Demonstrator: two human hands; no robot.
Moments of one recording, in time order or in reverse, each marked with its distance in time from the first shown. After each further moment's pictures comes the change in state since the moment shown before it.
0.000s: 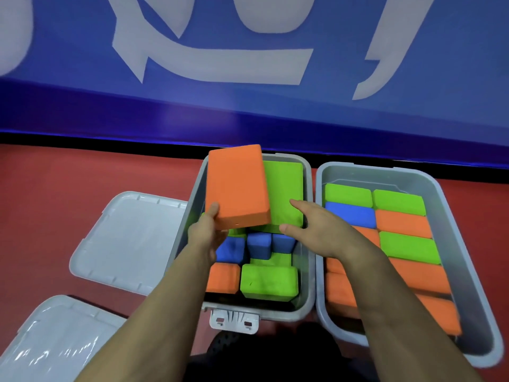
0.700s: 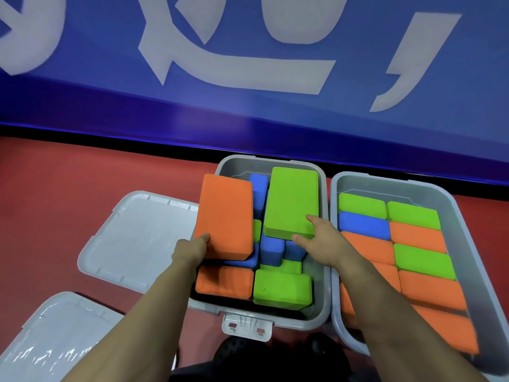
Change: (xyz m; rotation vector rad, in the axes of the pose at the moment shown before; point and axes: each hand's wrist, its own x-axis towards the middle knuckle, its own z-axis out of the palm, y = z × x) left_hand 0.019 -0.003 -0.082 0.461 0.243 -0.038; right_hand 0.040 0.010 0.054 0.085 0.025 0.189
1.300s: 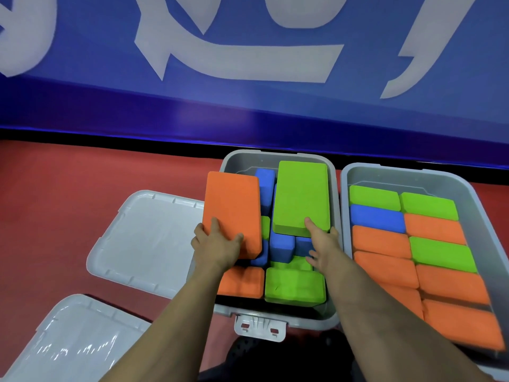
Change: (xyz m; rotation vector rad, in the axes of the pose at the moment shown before) left_hand -0.032 0.014 0.023 0.638 0.023 0.389; right_hand 0.060 0.013 0.074 1.180 0.158 0.606
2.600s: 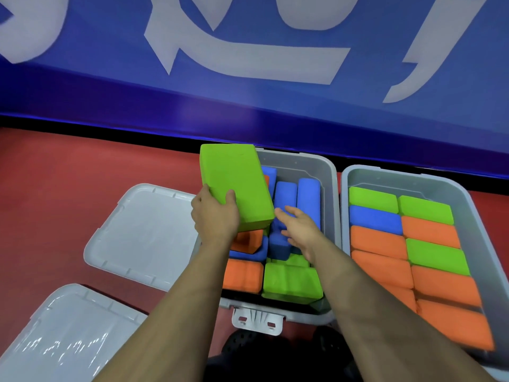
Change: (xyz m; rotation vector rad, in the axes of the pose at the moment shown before) left_hand -0.002 0.040 -0.031 -0.470 0.327 0.048; right_hand -0.043 -0.013 0.040 -0.431 -0.286 -0.320
